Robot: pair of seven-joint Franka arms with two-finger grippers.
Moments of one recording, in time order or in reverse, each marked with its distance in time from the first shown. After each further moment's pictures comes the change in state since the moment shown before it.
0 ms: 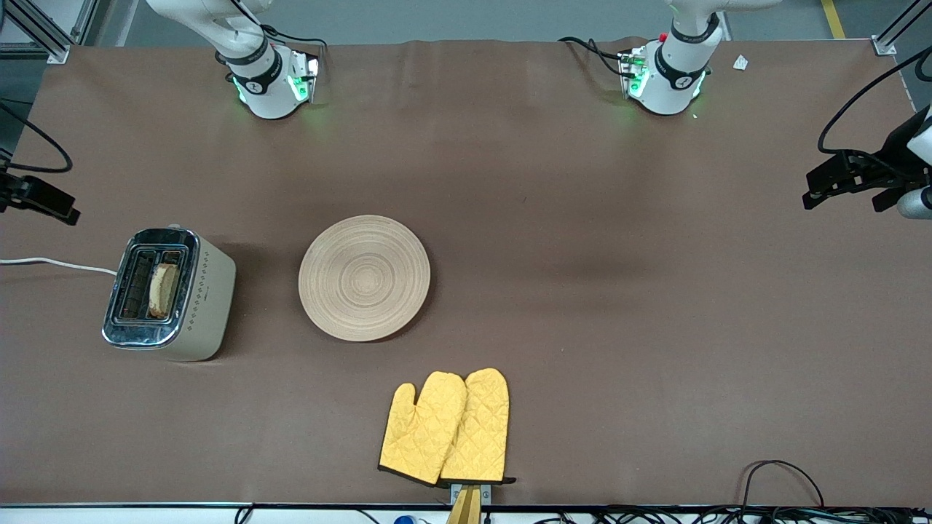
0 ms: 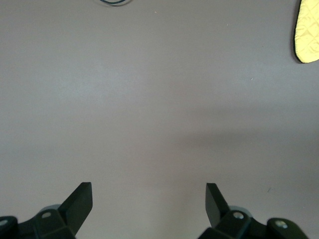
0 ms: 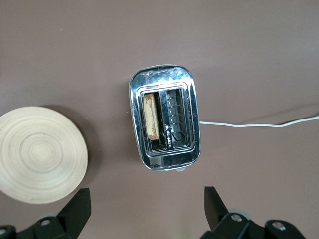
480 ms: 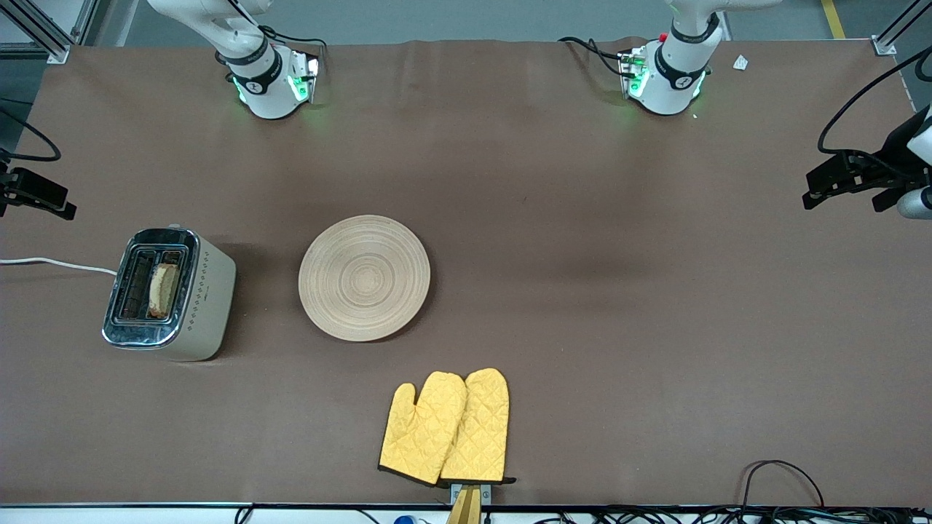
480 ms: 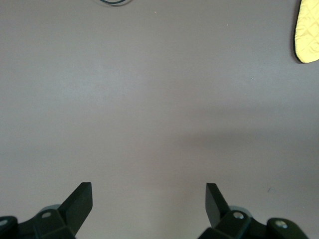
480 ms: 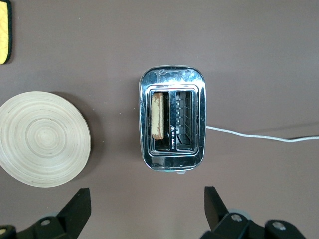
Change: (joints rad) left arm 0.000 0.000 0.000 0.000 0.000 0.000 0.000; right arm -0.024 0.001 0.006 -0.008 0.031 0.009 -0.124
